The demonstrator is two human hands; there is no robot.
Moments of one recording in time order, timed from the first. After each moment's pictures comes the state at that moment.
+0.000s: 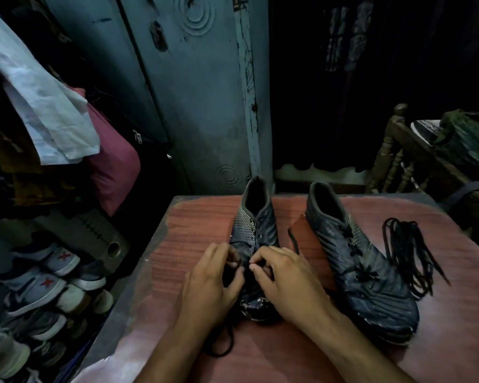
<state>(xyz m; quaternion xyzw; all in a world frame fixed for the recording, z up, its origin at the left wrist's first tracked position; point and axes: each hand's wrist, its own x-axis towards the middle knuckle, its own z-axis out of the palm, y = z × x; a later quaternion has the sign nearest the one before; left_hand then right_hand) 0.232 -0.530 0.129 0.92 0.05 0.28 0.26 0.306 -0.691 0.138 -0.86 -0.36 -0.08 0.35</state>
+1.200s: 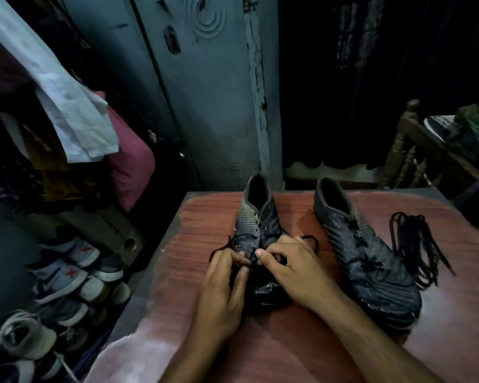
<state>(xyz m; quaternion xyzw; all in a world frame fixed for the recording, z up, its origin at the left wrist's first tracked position) 0.201 -0.549 0.127 0.87 0.04 0.30 0.39 0.316 -0.692 0.130 -0.86 -0.33 0.00 0.40</state>
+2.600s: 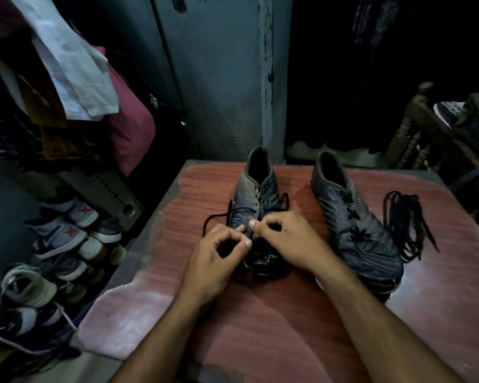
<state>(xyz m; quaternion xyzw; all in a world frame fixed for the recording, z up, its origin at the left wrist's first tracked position) 0.189 -0.558 0.133 0.80 0.08 0.22 0.55 0.317 -0.698 0.139 -0.83 -0.34 0.08 0.43</state>
